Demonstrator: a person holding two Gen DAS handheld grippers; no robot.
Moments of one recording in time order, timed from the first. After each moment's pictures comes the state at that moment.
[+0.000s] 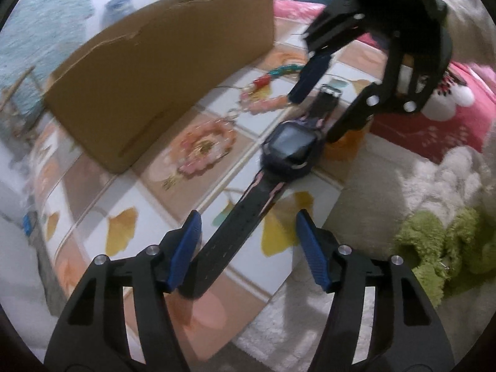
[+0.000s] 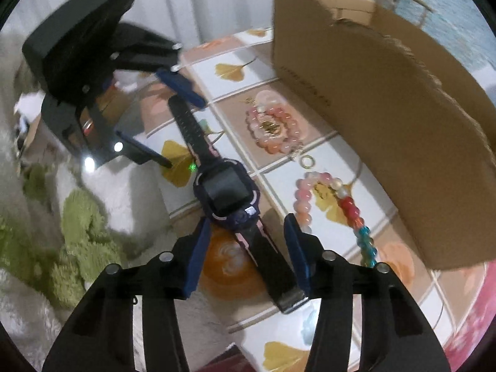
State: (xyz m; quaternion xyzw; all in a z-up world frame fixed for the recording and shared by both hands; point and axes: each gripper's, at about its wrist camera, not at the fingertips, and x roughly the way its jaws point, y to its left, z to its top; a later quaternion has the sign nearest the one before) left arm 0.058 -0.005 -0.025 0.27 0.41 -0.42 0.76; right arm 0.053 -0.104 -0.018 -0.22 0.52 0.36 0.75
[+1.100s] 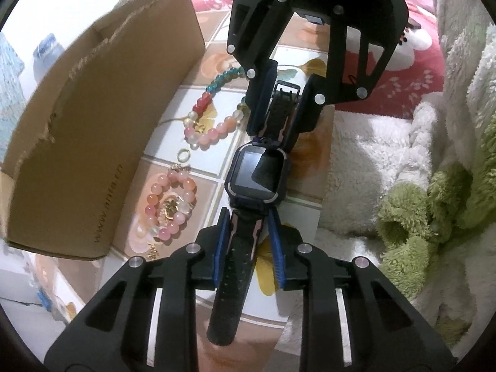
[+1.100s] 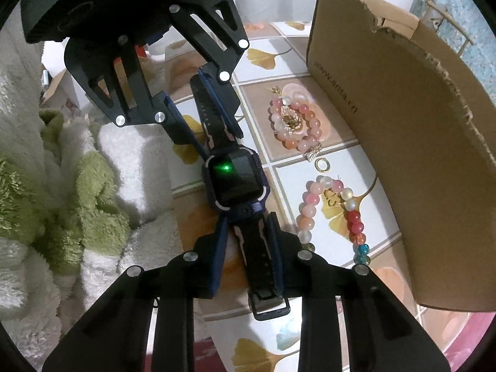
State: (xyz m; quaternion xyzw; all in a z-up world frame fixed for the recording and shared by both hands) left arm 0.039 -0.077 -0.015 0.39 0.38 -0.50 0.67; right arm 0.041 -0.097 -0.007 -0.28 0.50 0.40 0.72
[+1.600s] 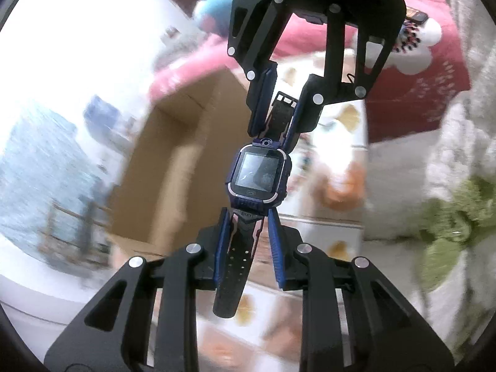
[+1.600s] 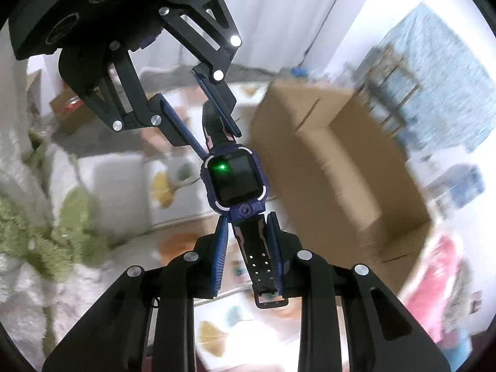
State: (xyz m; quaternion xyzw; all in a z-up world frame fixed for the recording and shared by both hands) left arm -0.008 -0.095 0.079 0.50 0.23 -0.42 0.72; right arm 0.010 -0.099 0.105 -0.35 0.36 0.31 0.81
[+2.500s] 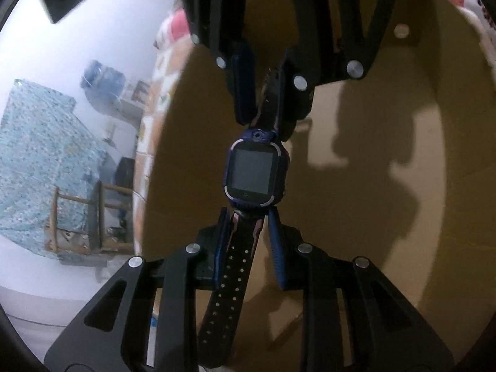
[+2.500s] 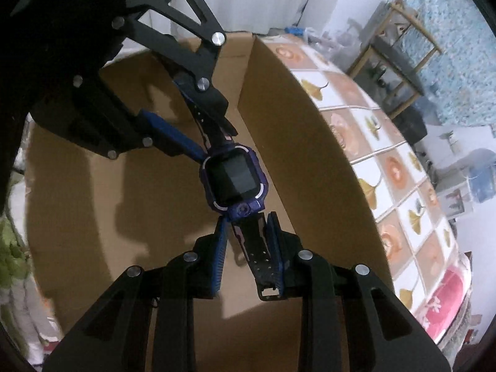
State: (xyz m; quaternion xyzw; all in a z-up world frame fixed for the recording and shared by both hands) left arm 0.243 -0.121 0.023 0.55 0.31 -0.37 0.69; right arm 0.286 -0.125 0.043 -0.33 0.49 0.33 0.73
